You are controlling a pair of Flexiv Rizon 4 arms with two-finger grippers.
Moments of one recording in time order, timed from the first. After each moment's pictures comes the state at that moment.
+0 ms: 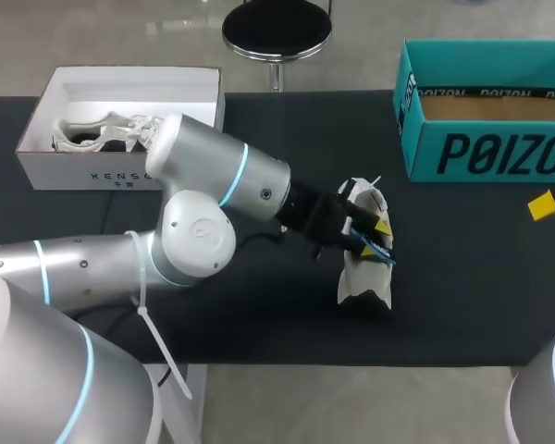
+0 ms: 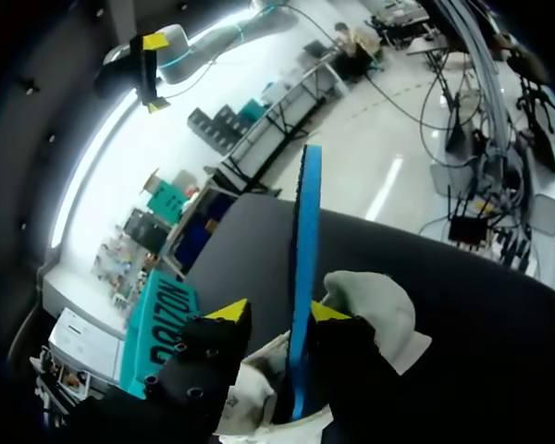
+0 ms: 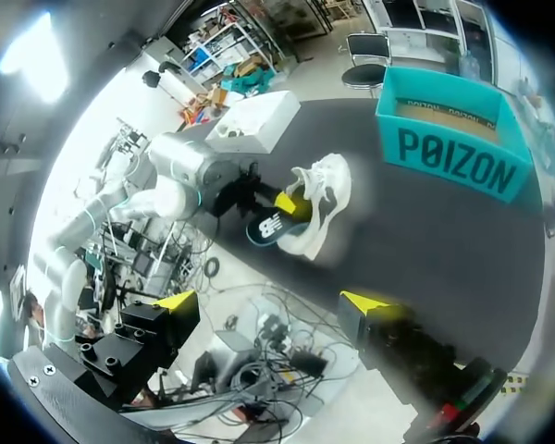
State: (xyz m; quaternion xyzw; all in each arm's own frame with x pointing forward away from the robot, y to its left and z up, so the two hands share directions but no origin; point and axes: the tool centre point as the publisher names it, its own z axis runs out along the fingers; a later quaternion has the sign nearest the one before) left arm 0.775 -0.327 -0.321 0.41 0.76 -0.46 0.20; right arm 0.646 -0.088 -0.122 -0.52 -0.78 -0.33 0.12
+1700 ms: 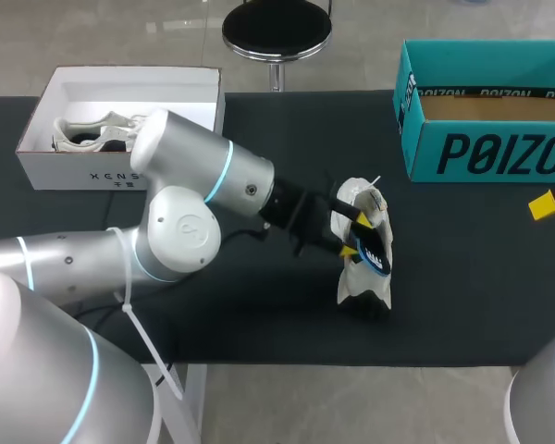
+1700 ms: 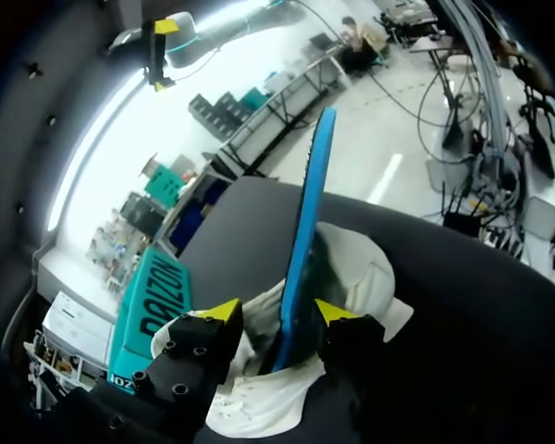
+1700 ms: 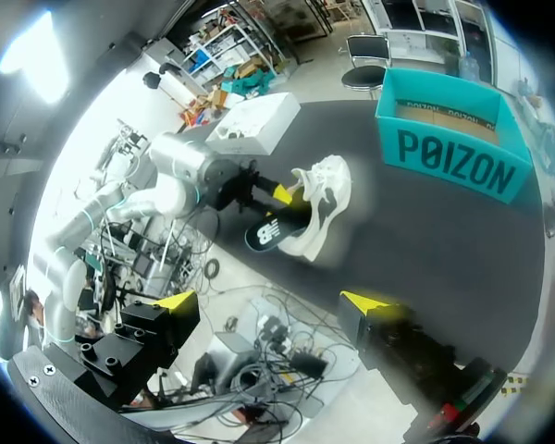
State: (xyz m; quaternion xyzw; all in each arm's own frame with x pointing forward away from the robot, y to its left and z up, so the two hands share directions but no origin) left arm 0.792 -0.298 -0.337 0.39 0.78 -0.44 0.19; right arm 0.645 -0.088 -0.121 -0.52 -0.78 -0.33 0.11
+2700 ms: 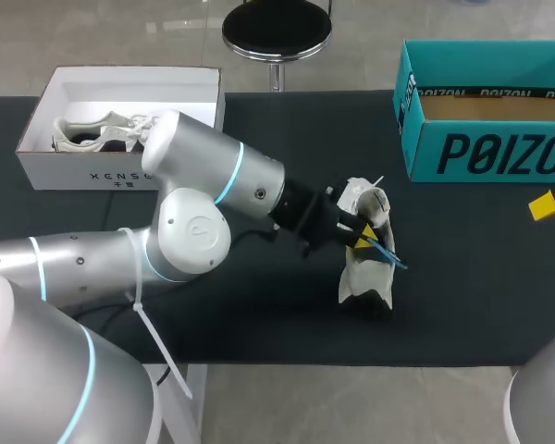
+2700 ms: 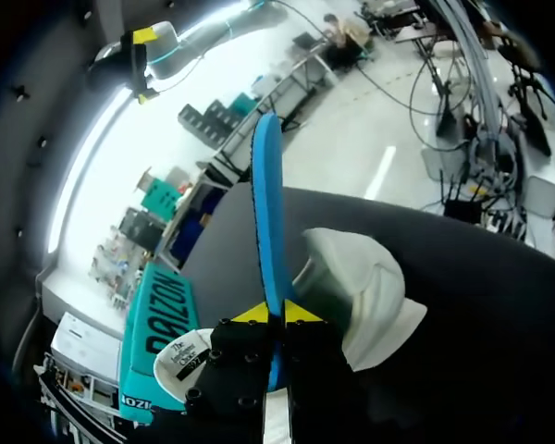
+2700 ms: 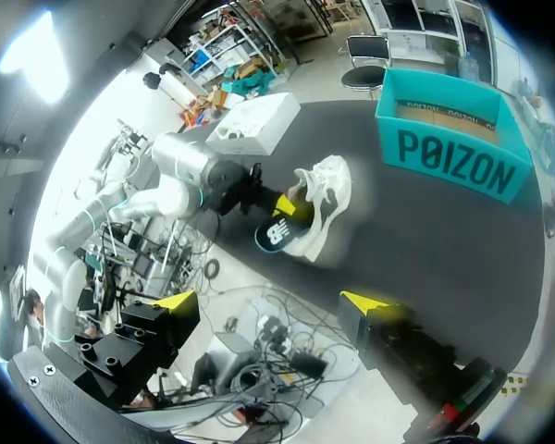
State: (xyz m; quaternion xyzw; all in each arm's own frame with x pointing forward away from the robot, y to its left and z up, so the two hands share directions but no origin) left arm 0.790 -0.314 -0.337 0.43 0.76 -0.44 0.21; right arm 0.645 -0.088 -0.121 -0.52 -0.78 -0.33 0.11
